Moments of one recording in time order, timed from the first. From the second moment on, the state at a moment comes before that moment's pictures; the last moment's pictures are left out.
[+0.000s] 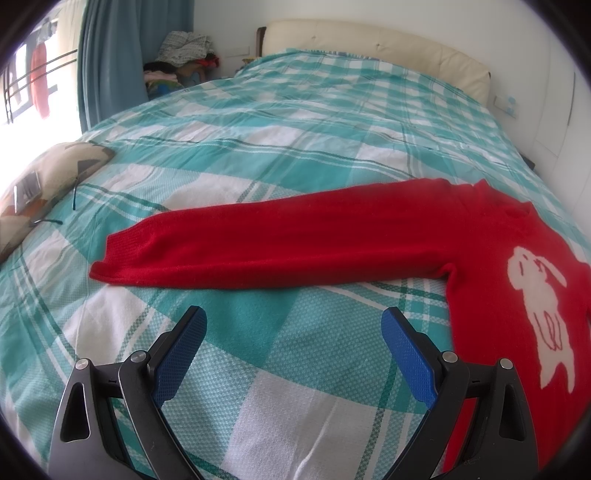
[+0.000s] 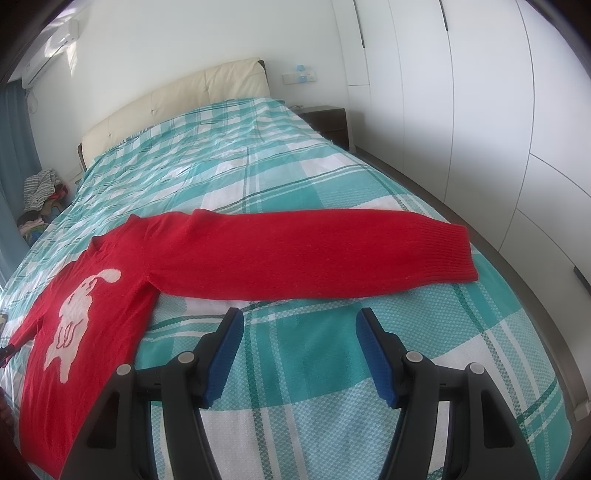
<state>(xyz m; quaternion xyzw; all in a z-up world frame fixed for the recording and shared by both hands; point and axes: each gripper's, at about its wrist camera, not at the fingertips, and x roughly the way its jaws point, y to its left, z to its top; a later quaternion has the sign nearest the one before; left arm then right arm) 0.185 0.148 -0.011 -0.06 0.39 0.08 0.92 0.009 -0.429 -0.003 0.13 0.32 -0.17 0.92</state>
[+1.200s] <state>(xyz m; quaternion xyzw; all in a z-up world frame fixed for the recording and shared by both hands) 0.185 0.148 -0.011 -0.06 0.39 0.08 0.92 0.011 -0.420 0.001 0.13 0.32 -0.17 0.92</state>
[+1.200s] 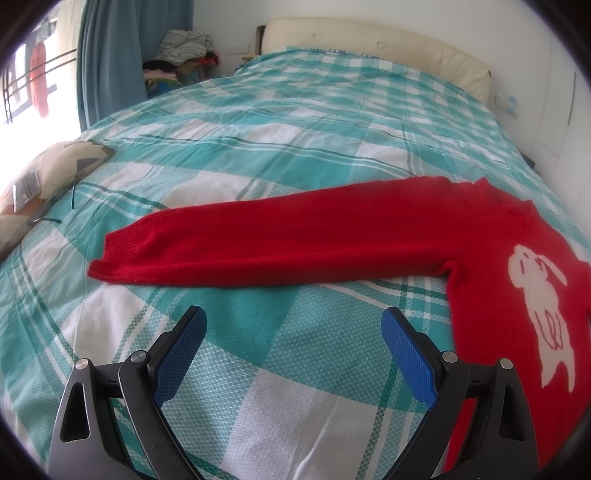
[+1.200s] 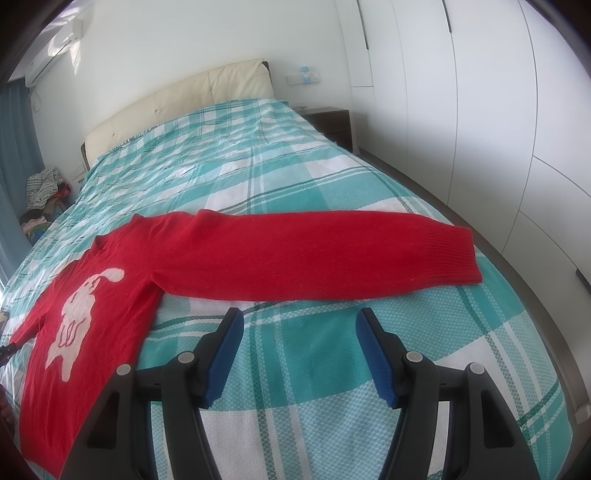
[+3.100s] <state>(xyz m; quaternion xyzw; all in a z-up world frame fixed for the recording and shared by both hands) 0.175 0.162 0.024 -0.09 0.35 0.05 0.93 0.208 -0.271 0.172 0.19 0.28 0.11 0.93</state>
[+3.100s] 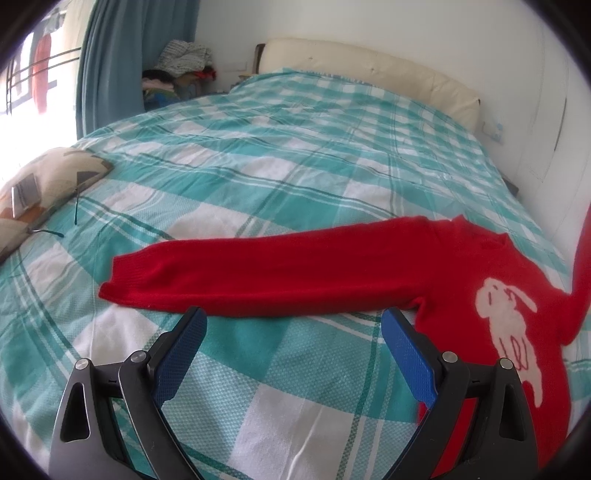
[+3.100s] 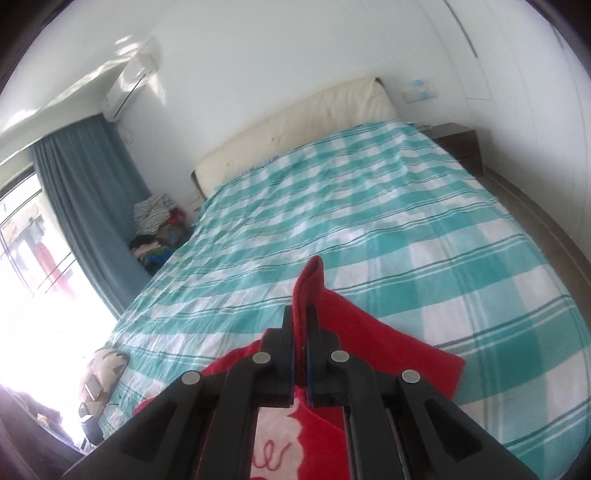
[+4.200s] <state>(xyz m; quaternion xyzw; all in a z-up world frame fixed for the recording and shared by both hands) 0.191 0.147 -0.013 -0.09 0.43 0.03 0.90 0.050 -0.372 -0.025 0.08 0.36 -0.10 0.92</state>
